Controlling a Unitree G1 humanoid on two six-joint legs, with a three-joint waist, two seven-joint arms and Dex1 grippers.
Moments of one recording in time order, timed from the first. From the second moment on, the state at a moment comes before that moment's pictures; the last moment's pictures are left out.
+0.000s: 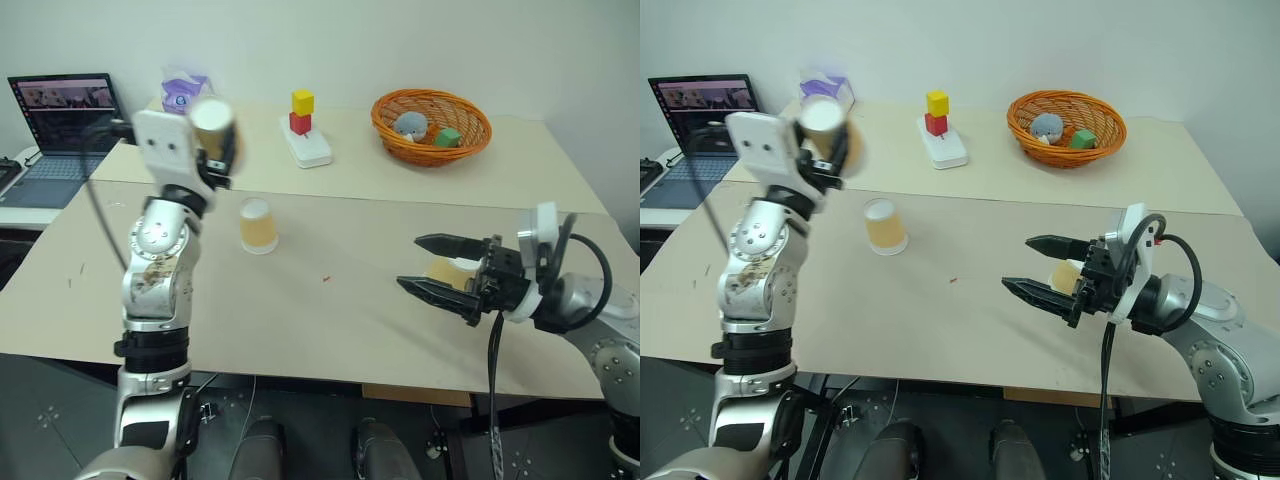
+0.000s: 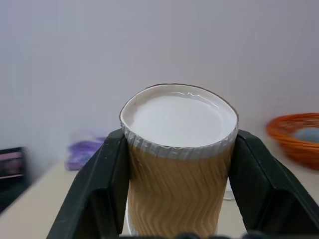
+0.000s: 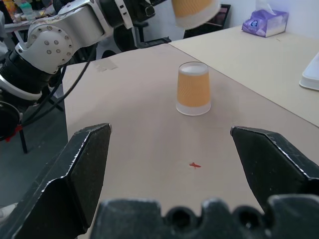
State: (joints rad) left arm -0.66 0.30 0.13 -0.12 -0.29 0.36 -0.28; right arm -0.18 -0.78 -0.27 -0.51 0.89 0.65 0.85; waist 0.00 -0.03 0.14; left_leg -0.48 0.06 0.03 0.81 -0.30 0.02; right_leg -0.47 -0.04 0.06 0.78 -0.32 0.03
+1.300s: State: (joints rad) left arm -0.72 0.26 -0.20 0.31 -0.30 0.30 -0.95; right arm 0.16 -0.84 -0.52 -0.57 0.86 0.64 0.83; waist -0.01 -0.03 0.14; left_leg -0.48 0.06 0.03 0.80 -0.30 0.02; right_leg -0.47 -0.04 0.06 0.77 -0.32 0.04
